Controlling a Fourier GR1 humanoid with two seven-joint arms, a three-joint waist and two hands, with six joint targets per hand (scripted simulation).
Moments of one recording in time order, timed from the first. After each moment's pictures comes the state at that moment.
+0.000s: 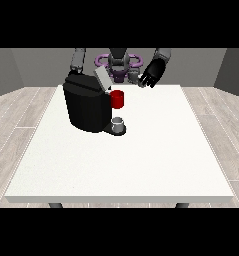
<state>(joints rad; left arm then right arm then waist) -0.80 0.31 -0.05 -0.83 -0.77 -0.37 -0.15 -0.25 -0.04 -0.02 -1.11 0.19 -0.18 -0.06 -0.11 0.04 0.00</state>
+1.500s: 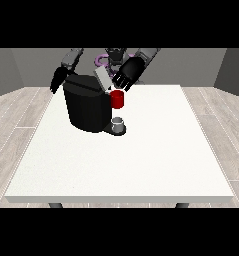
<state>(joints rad) -1.20 0.45 0.13 -0.69 -0.73 -0.43 -0.06 -0.43 -0.06 -0.02 -1.31 0.17 -0.15 0.03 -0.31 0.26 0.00</state>
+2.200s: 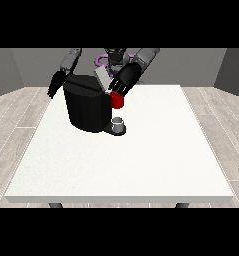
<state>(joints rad) -1.24 0.43 0.12 -0.67 -0.74 -0.43 -0.07 -0.46 -0.08 -0.07 -1.27 0.16 -0.16 0.00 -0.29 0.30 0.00</state>
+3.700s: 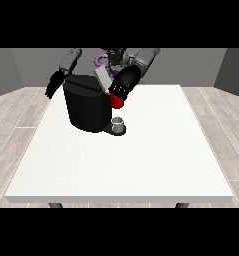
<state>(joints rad) -1.26 0.49 0.09 -0.63 -0.84 -0.31 -0.17 -0.48 -0.09 -0.06 -1.30 0.16 -0.17 0.03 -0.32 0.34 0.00</state>
